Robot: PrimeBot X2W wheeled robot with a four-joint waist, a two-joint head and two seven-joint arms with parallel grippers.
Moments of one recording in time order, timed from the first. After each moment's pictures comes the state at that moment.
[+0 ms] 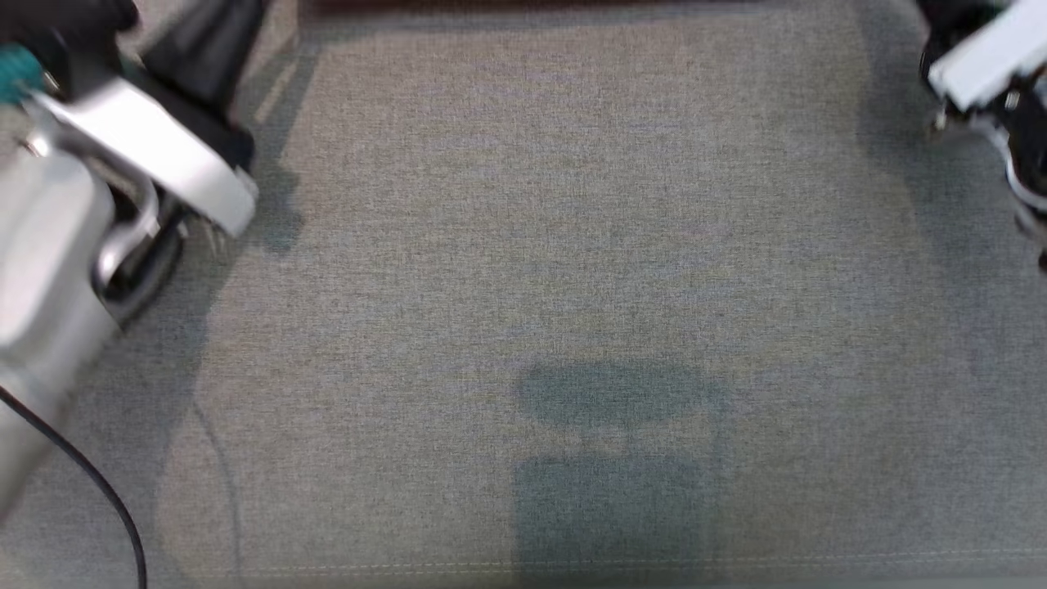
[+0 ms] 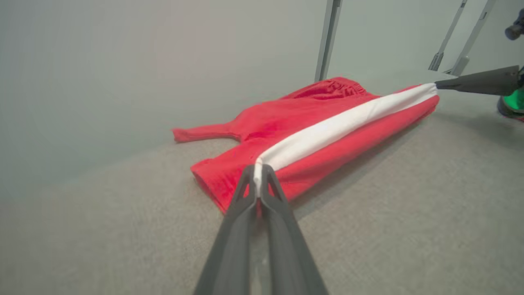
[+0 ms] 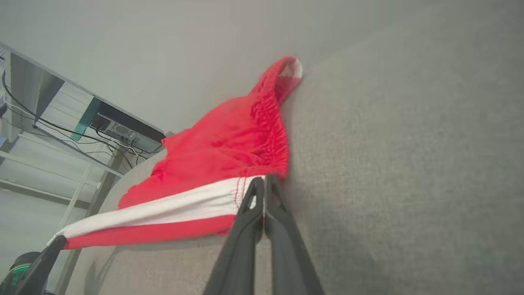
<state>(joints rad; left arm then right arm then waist) -1.08 0.57 -0.85 0.43 -0.79 -0.13 -0.26 -1.21 -0.51 0.85 0.62 1.54 0.13 0.00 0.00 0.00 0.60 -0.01</state>
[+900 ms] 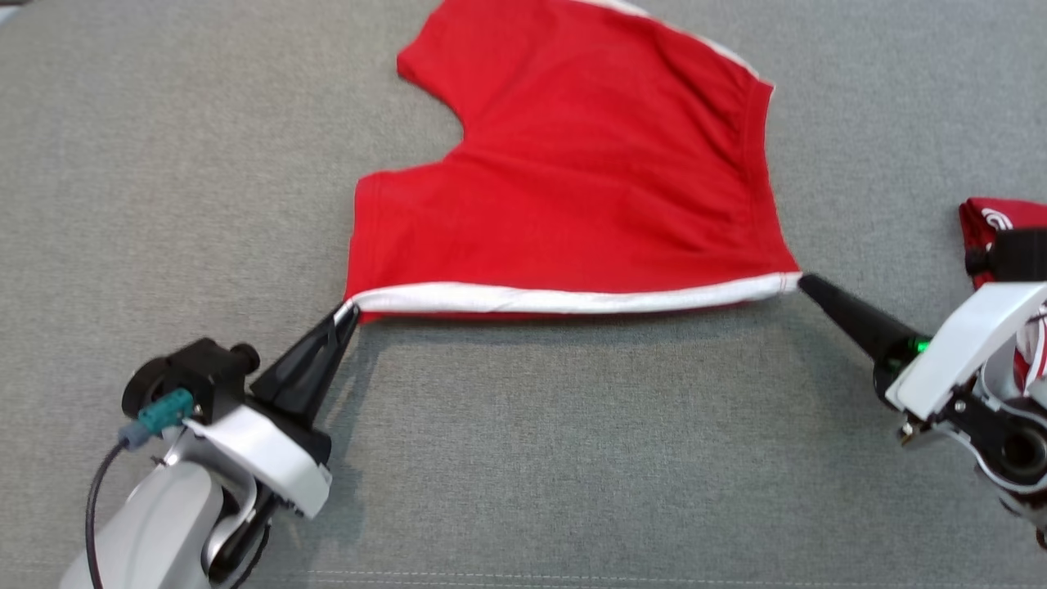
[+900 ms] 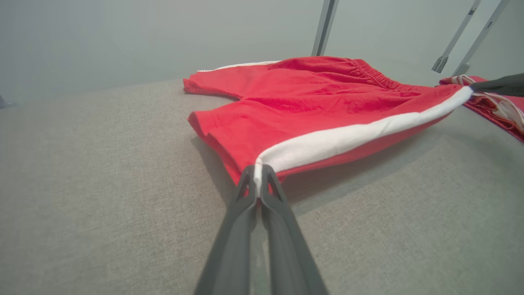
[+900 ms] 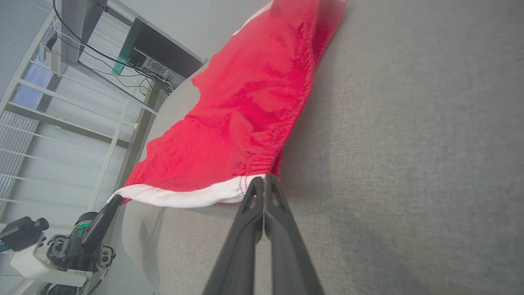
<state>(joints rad) -0.43 0.45 -0.61 0.34 -0.62 -0.13 -0.26 -0.69 -0.72 0.92 0.23 1.64 0.13 0.02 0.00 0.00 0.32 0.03</state>
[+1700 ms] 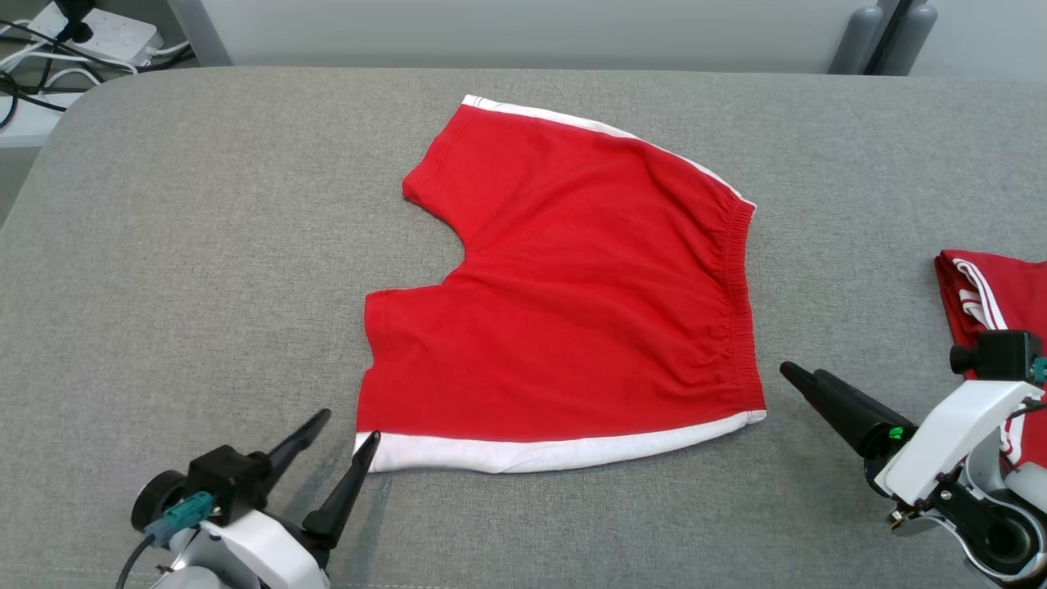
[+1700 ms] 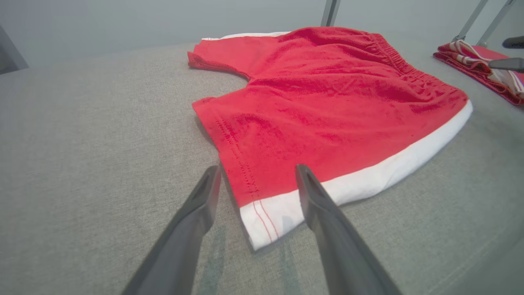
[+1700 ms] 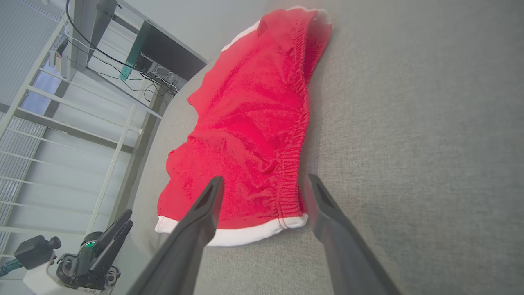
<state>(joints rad) -0.22 0.43 -0.57 0.37 -0.55 -0.13 -0.26 -0.51 -0.72 0.95 0.21 1.65 0.13 -0.06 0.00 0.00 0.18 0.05</state>
